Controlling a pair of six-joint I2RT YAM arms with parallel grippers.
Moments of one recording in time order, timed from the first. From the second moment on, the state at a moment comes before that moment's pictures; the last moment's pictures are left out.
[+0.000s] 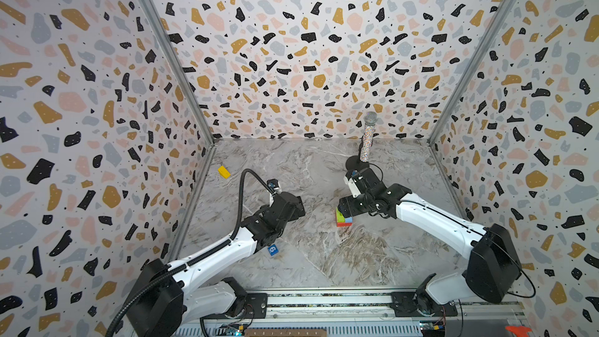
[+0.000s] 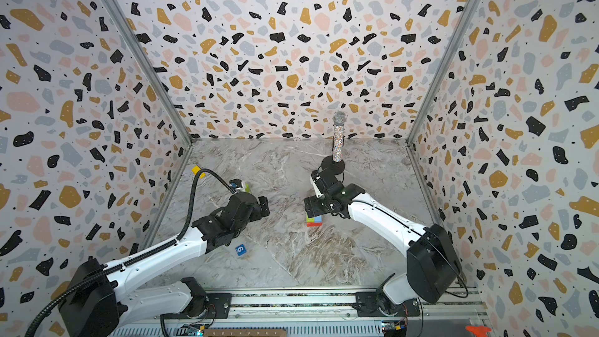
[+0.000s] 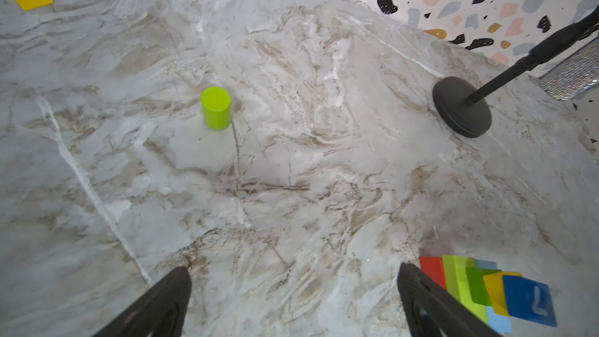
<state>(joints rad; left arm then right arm) -0.68 1.15 0.66 -0.25 -0.42 -0.74 0.70 1.50 1.14 -0.67 -0.02 0.31</state>
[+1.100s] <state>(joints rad) -0.63 1.16 0.58 -0.09 -0.33 -0.71 0.73 1.69 1.25 -0.79 0.00 0.29</state>
